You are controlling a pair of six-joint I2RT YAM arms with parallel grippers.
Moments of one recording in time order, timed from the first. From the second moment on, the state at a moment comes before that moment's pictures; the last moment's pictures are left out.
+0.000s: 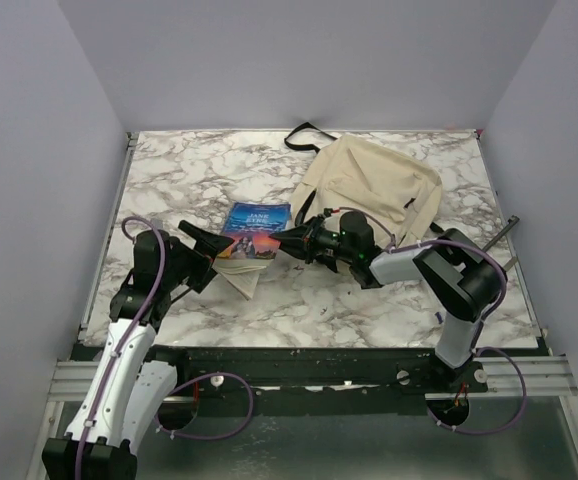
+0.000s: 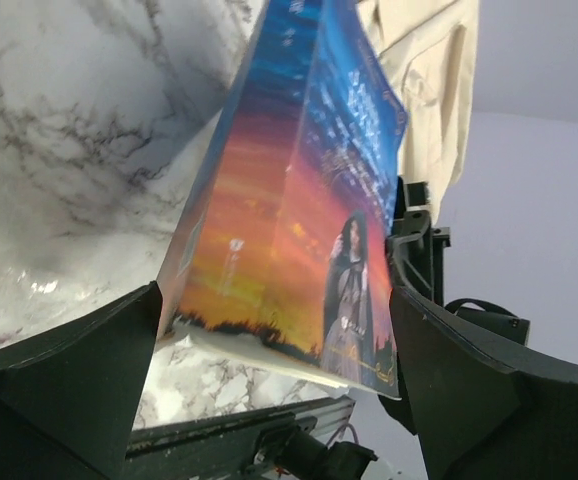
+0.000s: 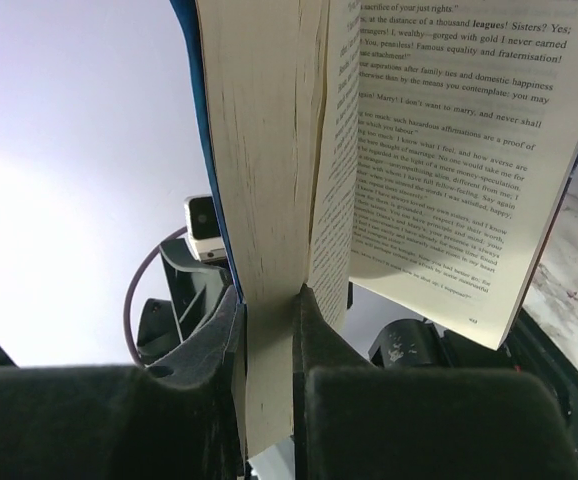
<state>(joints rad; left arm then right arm) -0.12 0.67 0.59 -0.51 0.28 -1.16 0.69 1.82 0.75 0.94 -0.51 1.82</state>
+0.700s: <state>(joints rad) -0.12 0.72 0.50 -0.13 0.47 -1.05 0.69 1.83 0.67 1.10 -0.55 1.80</state>
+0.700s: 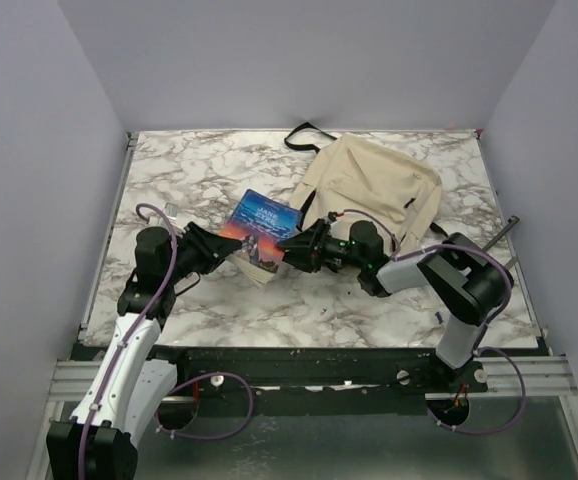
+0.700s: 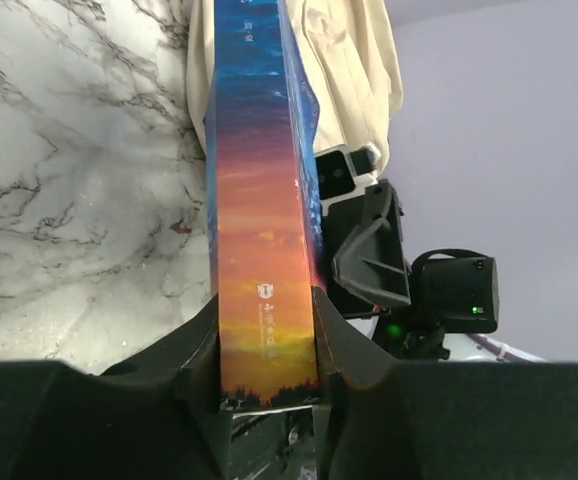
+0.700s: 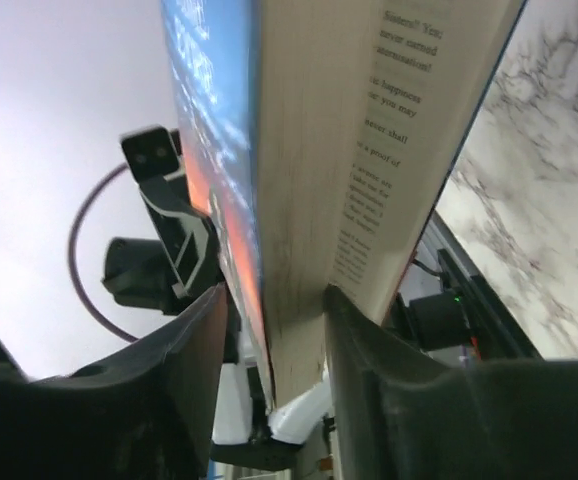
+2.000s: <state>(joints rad) -0.44 0.86 0.92 -0.51 1.01 -0.08 0.68 1.21 1.15 -0.61 -0.88 0.07</state>
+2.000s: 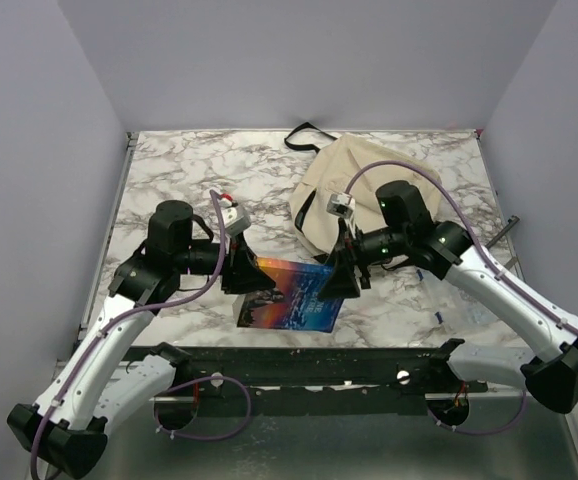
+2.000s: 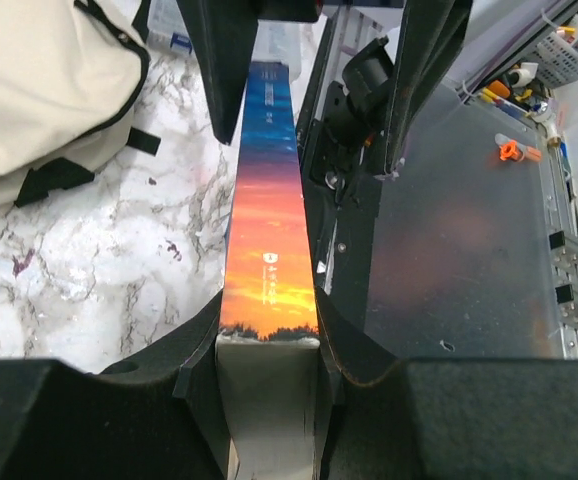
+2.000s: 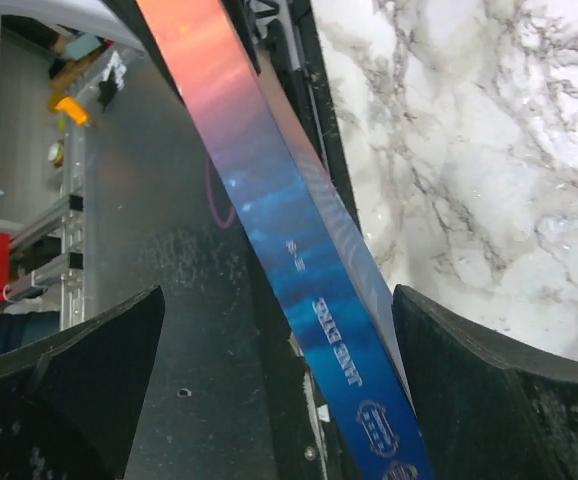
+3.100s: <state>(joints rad) -0.32 0.82 0.75 0.23 1.07 -0.97 0.62 0.88 0.57 0.43 -0.86 0.94</state>
